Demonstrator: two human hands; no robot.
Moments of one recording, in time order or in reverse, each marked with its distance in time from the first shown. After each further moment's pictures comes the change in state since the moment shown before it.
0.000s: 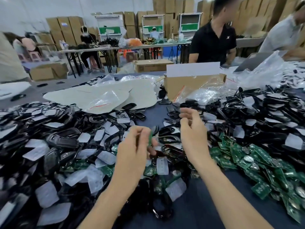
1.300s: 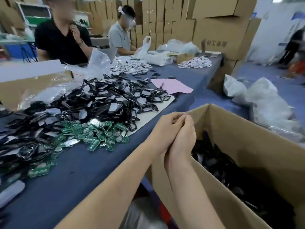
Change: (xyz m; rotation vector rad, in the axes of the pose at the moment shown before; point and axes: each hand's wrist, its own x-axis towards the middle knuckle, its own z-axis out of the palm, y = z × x) left_hand -0.181 0.206 0.293 -0.377 -1.106 0.135; right_hand -0.187 -0.035 -0.307 0.628 1.181 0.210
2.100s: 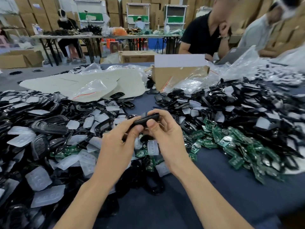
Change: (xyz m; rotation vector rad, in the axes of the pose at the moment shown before) left_hand -0.263 -0.080 -0.324 0.621 1.072 -0.061; right_hand -0.211 0.213 0.173 -0.134 -1.451 0.209
